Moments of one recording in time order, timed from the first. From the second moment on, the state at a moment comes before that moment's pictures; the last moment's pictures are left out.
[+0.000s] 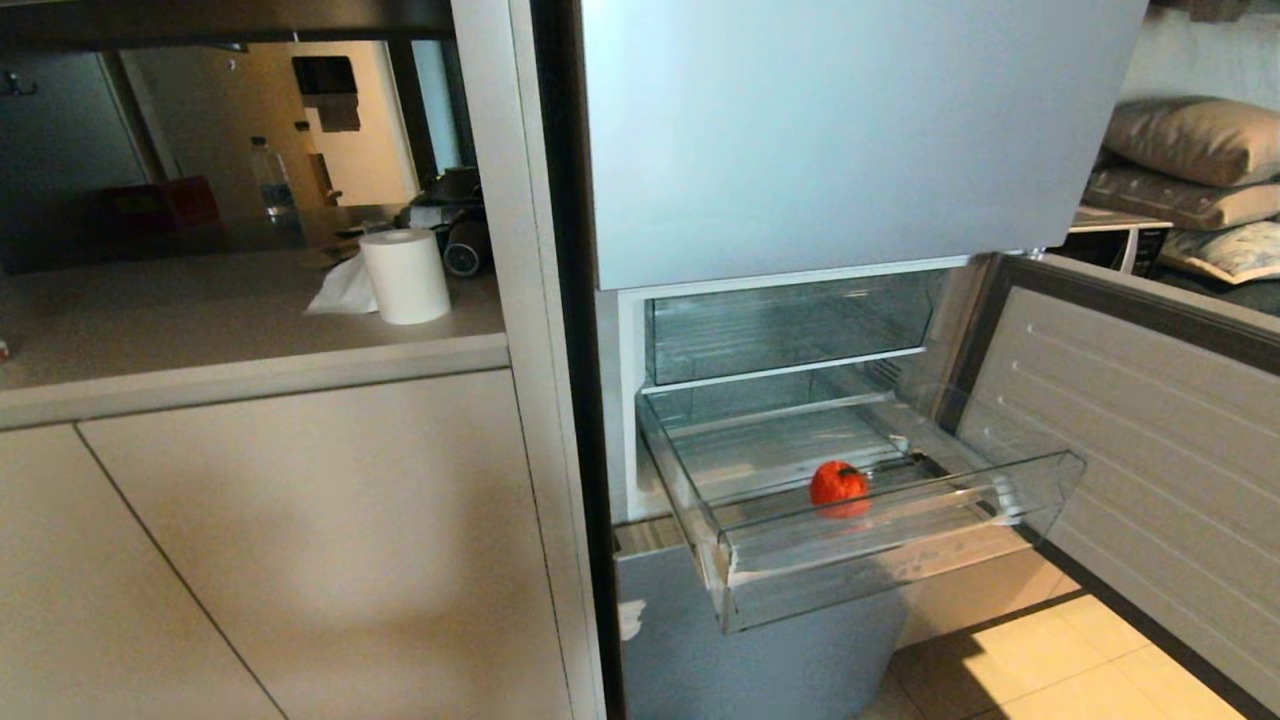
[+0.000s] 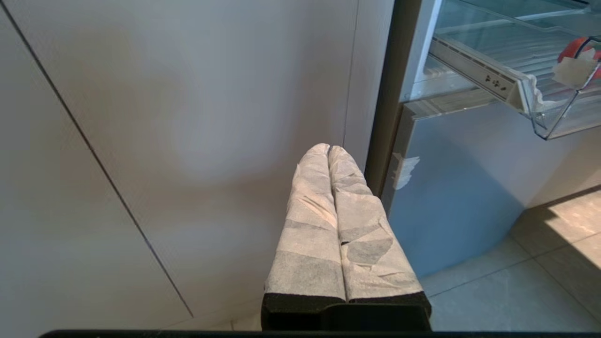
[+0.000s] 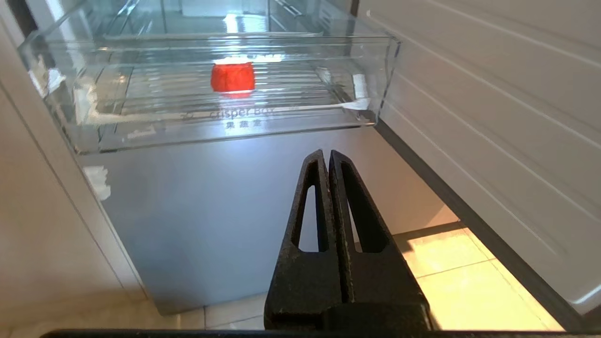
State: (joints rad) left arm 0.00 0.00 -0.04 0.10 0.01 0.00; right arm 0.00 0.00 0.00 0.00 -0.01 -0.04
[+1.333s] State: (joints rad) left arm 0.00 0.00 -0.04 0.10 0.01 0.00; right arm -0.14 0.31 -0.14 -0.12 -0.18 0.12
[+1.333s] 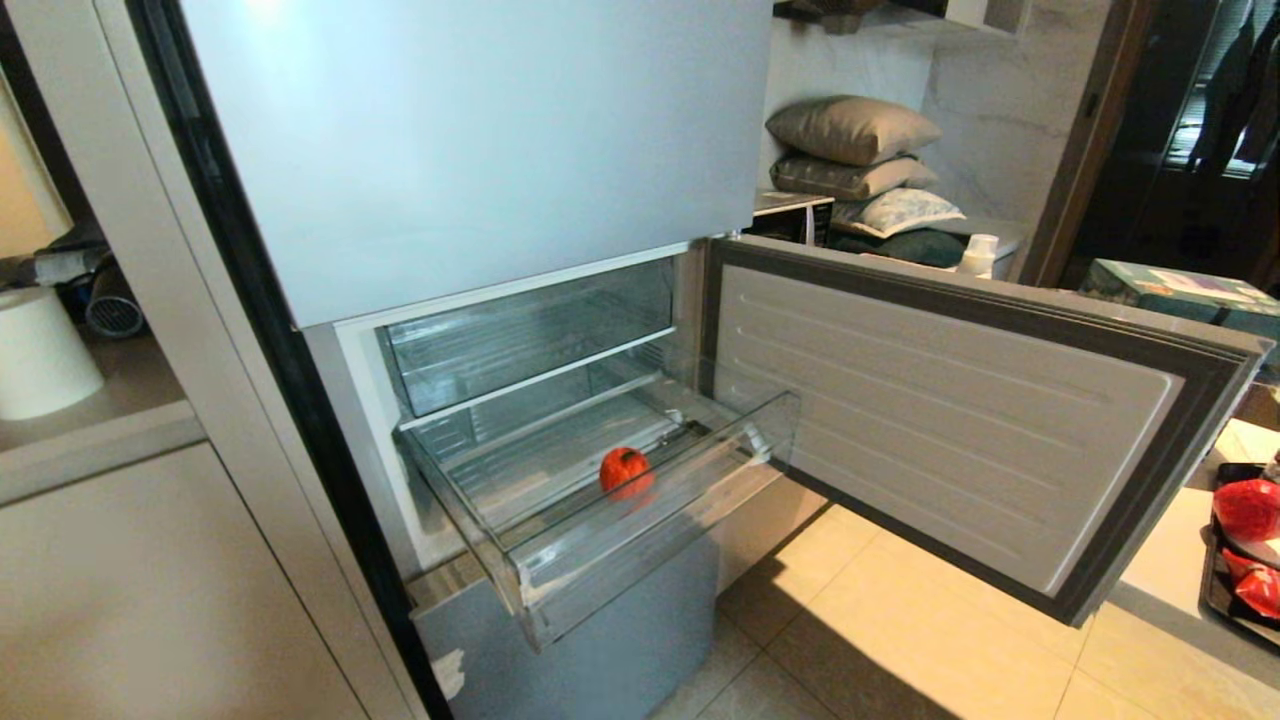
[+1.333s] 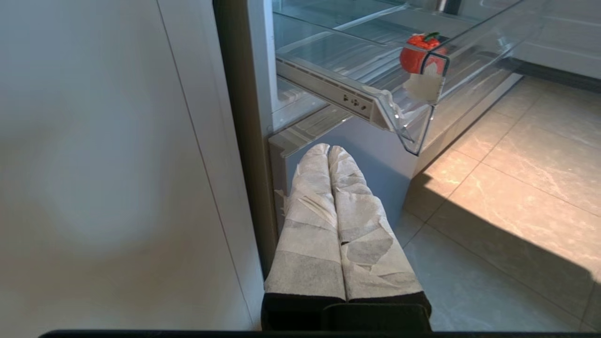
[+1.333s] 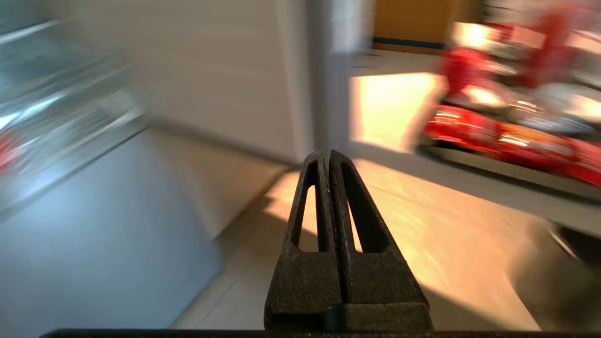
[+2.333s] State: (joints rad) left arm 0.00 0.00 -0.04 0.10 0.01 0.00; right arm -0.88 1.47 -0.48 -0.65 0.24 0.13
